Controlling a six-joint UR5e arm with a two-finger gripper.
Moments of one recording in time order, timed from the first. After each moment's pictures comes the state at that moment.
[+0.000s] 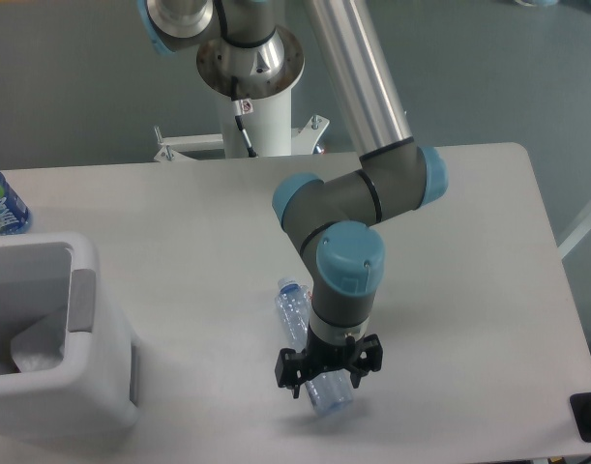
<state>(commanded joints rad) 2.41 -2.23 -1.45 -0.82 1.44 0.19</state>
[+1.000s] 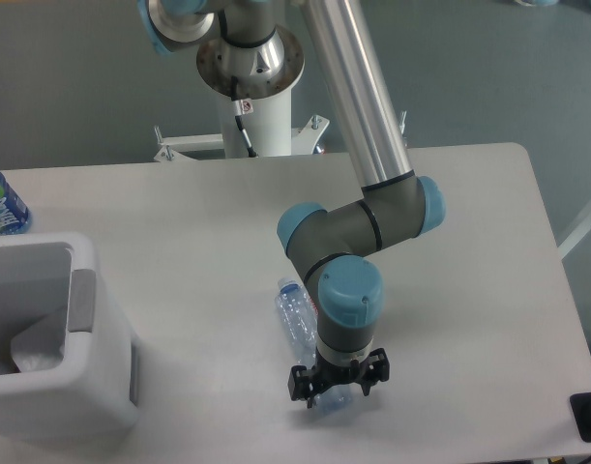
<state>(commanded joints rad) 2.41 -2.29 -1.45 -0.78 1.49 0.18</state>
